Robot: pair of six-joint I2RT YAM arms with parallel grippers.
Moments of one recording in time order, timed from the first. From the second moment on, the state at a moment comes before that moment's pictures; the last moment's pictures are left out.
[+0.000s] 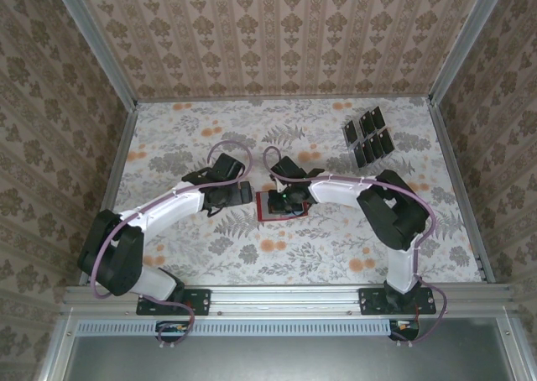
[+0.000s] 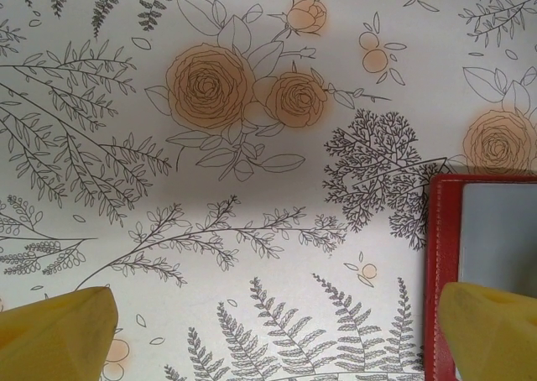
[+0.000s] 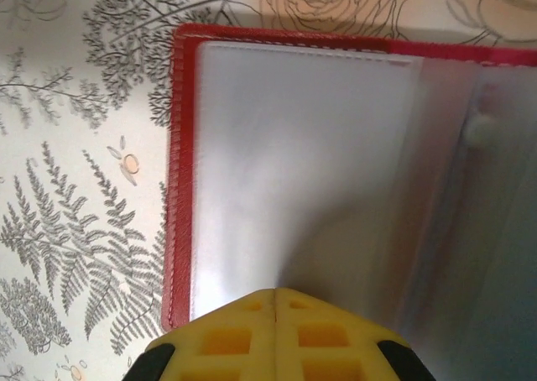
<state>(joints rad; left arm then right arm) -0.63 1.44 0.90 -0.59 -0.18 -0.67 0.71 1.93 1.17 -0.35 -0.28 0.65</state>
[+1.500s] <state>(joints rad) -0.78 1.72 1.09 -0.61 -0.24 -0.50 0.59 1.81 1.01 -0.31 -0.29 0.65</state>
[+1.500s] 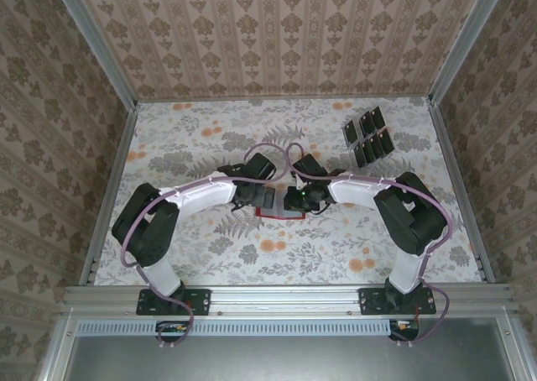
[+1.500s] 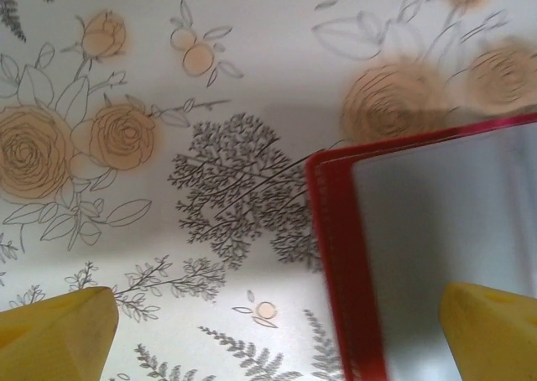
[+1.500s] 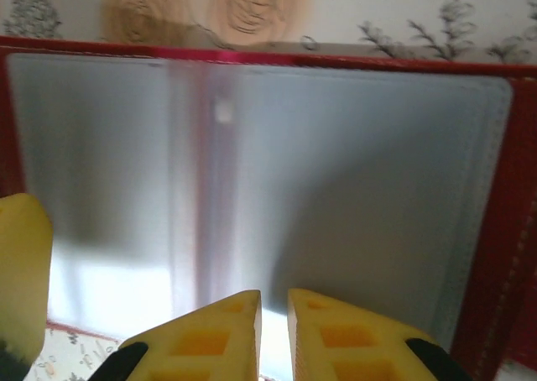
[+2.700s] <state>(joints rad) -0.65 1.56 1.07 -0.61 -0.22 -0.46 0.26 1.67 1.34 -0.60 -0.02 0.39</state>
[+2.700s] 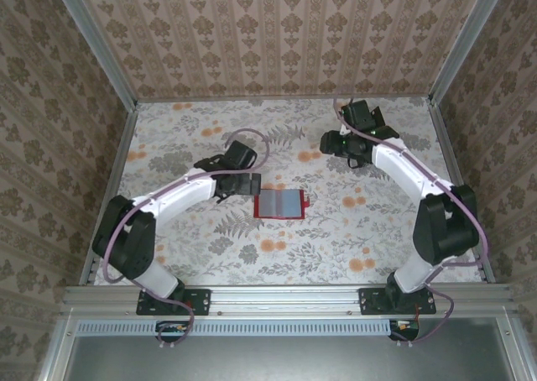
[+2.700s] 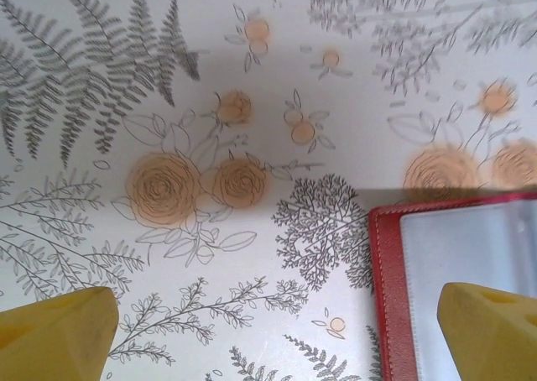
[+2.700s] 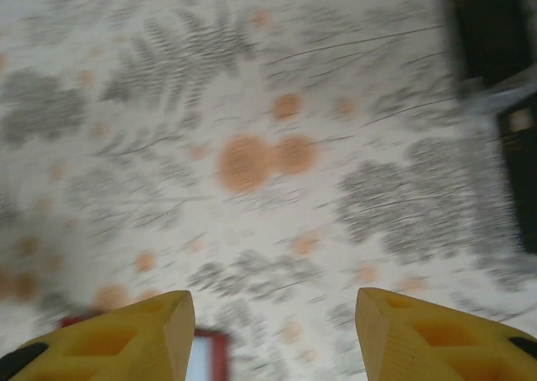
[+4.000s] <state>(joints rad) -0.63 1.51 1.06 -0.57 -0.10 -0.54 0.17 1.95 1.48 -0.72 0.30 0.19</state>
